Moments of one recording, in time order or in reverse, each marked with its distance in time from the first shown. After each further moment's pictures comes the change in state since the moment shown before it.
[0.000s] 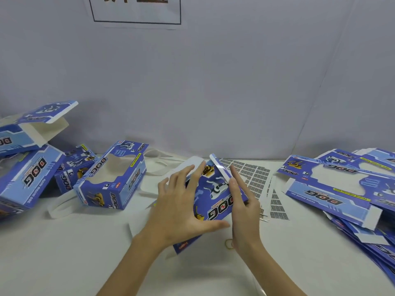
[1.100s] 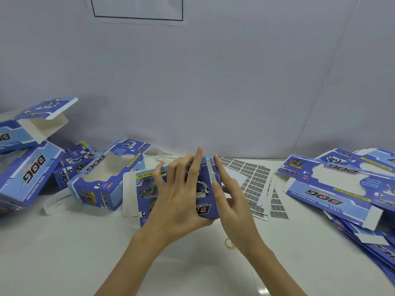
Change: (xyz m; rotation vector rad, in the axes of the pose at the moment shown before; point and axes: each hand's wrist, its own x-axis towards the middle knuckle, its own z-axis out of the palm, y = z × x) left_hand 0.004 0.000 -0.002 0.163 0.278 0.117; right_hand 0.001 -0.005 0.001 -0.424 -0.340 -0.185
